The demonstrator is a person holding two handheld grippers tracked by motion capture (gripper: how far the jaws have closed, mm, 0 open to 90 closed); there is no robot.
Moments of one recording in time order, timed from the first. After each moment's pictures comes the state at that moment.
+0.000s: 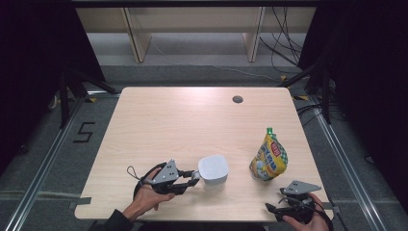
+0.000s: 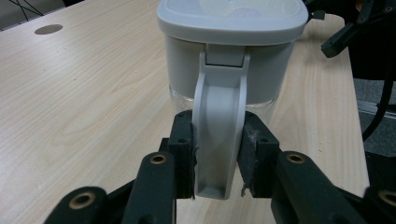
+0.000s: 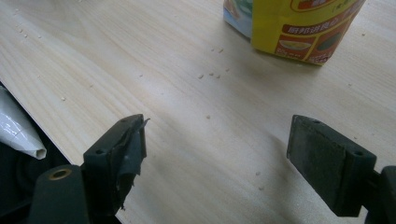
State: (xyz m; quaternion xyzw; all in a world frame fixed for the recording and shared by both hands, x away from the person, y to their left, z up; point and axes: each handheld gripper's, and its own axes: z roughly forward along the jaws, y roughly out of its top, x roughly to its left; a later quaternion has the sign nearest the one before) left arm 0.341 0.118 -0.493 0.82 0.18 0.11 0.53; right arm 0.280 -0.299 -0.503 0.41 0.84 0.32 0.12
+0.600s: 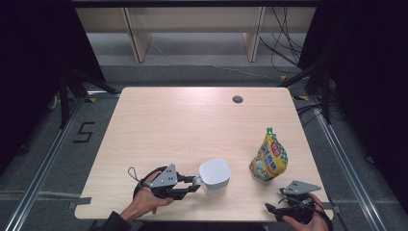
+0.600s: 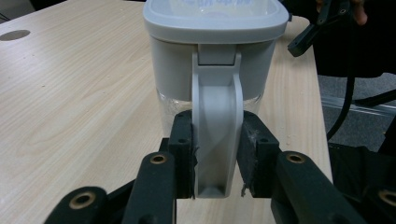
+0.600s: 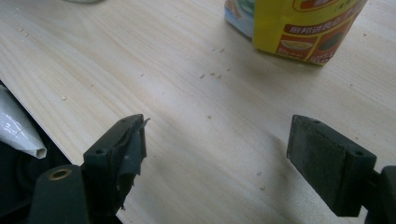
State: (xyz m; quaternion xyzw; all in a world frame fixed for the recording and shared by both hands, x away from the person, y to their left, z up) left arm 0.336 0.120 -0.495 0.83 0.14 0.08 0.54; right arm 0.281 -0.298 -0.503 0.41 0.84 0.33 0.13
